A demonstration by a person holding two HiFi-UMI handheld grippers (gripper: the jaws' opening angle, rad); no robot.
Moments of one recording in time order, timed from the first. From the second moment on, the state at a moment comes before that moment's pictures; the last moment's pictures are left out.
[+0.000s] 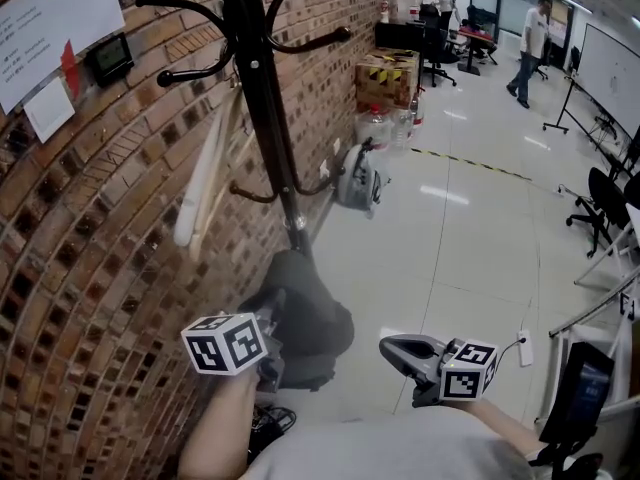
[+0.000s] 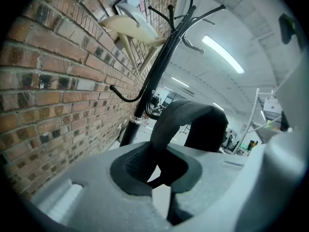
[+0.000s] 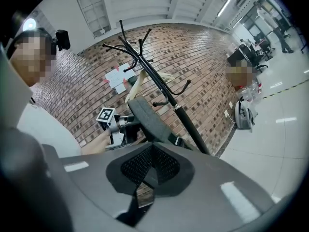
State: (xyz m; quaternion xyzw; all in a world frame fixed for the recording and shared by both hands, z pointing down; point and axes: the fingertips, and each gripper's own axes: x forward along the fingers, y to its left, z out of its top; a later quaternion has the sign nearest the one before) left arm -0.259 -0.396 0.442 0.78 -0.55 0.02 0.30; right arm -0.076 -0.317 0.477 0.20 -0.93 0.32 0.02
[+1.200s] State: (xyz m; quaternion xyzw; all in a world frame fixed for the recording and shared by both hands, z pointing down) left arm -0.270 -0.490 0.533 0.76 -0.57 0.08 0.32; right arm -0.048 -0.334 0.494 0.22 -0.91 0.34 0.02
